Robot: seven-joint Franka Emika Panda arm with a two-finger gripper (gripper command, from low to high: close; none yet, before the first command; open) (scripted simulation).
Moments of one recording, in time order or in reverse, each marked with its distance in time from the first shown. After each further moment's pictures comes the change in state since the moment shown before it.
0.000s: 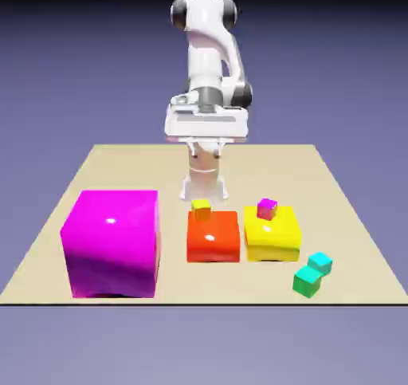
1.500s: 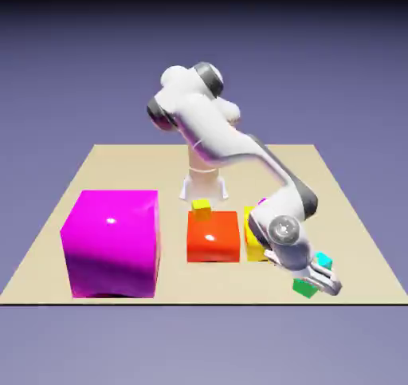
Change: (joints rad) arm -0.395 1.423 0.788 0.859 -0.159 -0.704 1.184
